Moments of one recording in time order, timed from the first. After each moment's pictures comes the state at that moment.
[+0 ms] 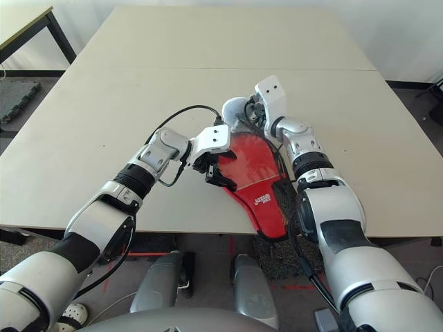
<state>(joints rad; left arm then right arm) -0.92 0.09 -0.34 0.83 0.18 0.07 -1.25 -1.01 -0.31 -0.03 1.17 0.02 -0.04 0.59</state>
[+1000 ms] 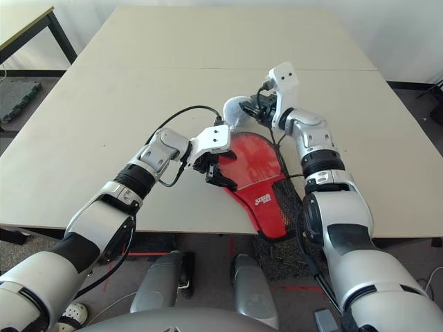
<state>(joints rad) -0.92 0.09 -0.34 0.84 0.18 0.07 -1.24 -0.89 -0.34 -0.13 0.80 0.16 0.21 0.68</state>
